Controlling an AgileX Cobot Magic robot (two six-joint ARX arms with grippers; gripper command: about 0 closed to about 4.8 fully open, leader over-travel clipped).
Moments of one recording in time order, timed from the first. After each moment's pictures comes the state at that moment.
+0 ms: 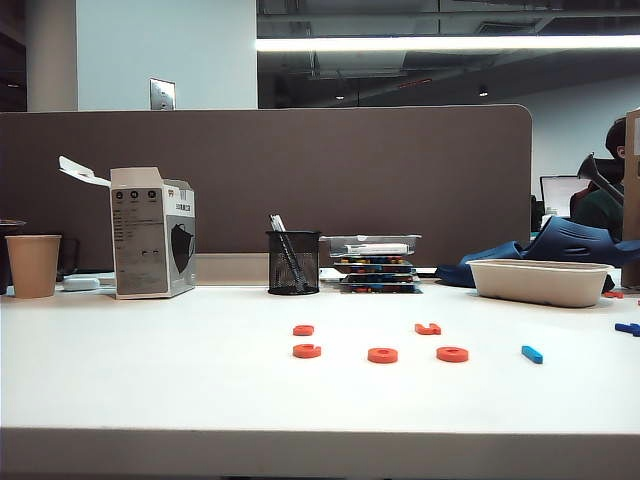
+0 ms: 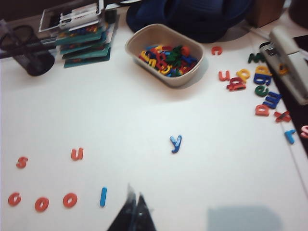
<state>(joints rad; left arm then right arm) -0.06 0.99 1.71 -0.88 -0.13 -0.05 -0.20 0.71 1.02 -0.85 -0.26 0.10</state>
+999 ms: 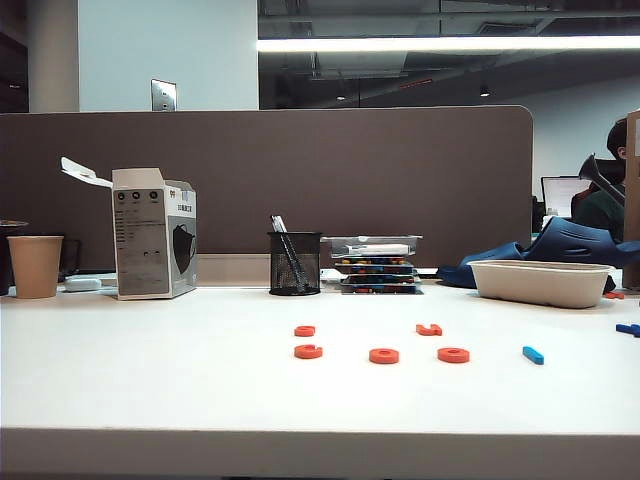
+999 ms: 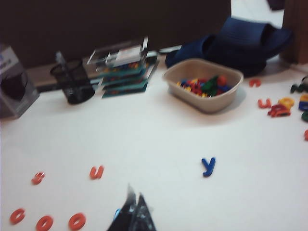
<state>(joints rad) -0.06 0.00 0.77 -0.82 0.02 -0.07 -0.11 0.08 0.34 -0.41 -0.26 0.21</state>
